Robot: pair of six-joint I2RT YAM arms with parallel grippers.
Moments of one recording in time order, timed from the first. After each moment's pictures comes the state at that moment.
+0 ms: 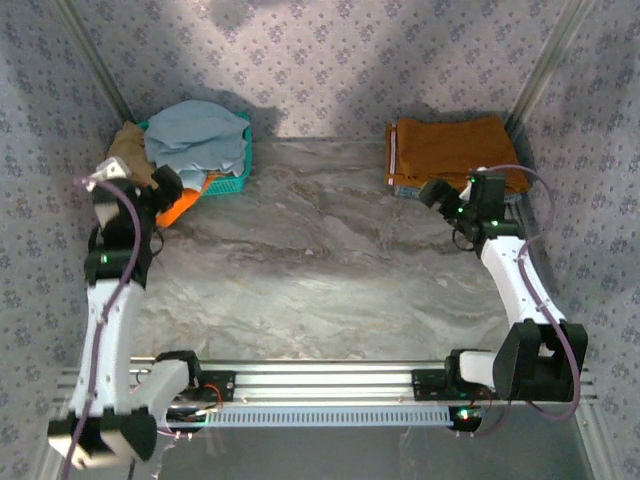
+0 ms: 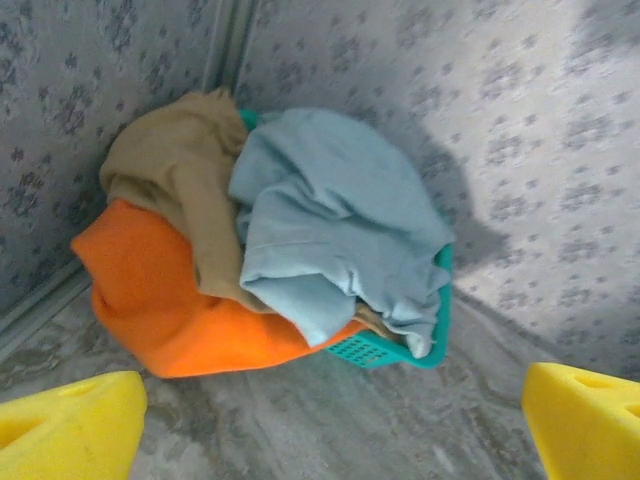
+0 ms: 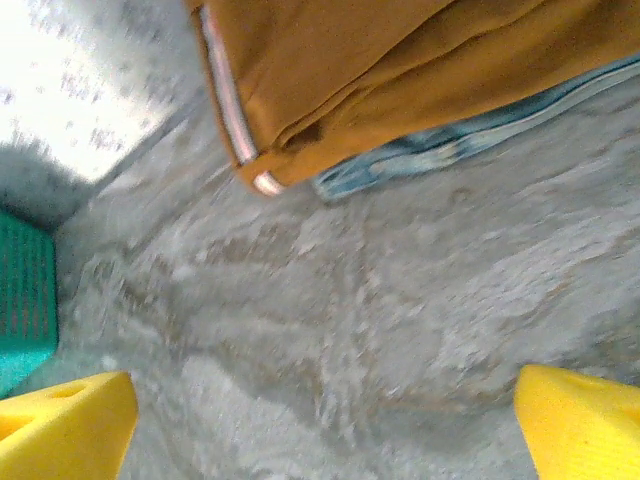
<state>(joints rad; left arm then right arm) 0.05 1.03 1.13 -0.49 -0.16 -0.52 0.00 1.25 0.98 -0.39 -0.21 0.57</state>
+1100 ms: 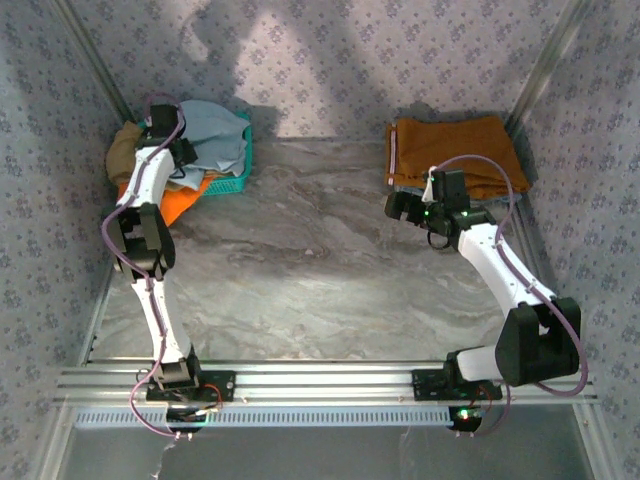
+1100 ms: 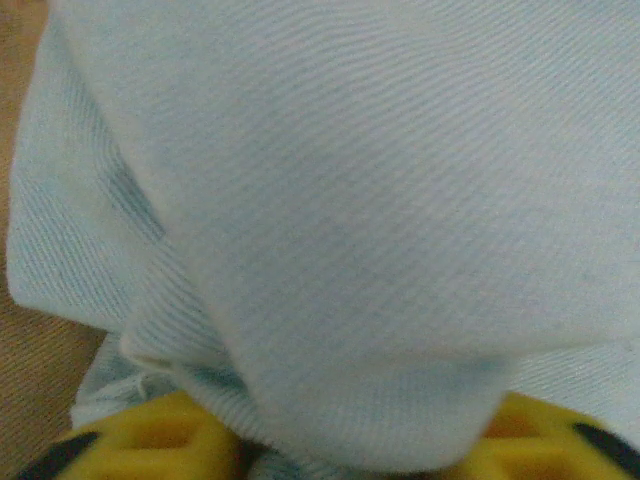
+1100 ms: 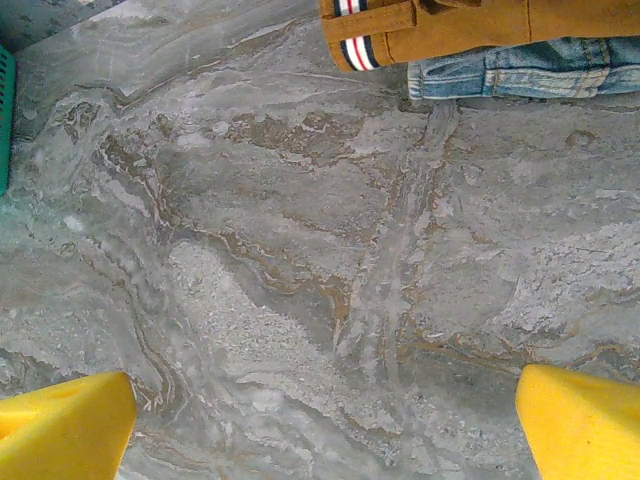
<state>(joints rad) 0.07 2.15 1.97 -0.66 -0.19 -0.31 0.19 1.36 1.05 -0.48 -0.14 0.41</state>
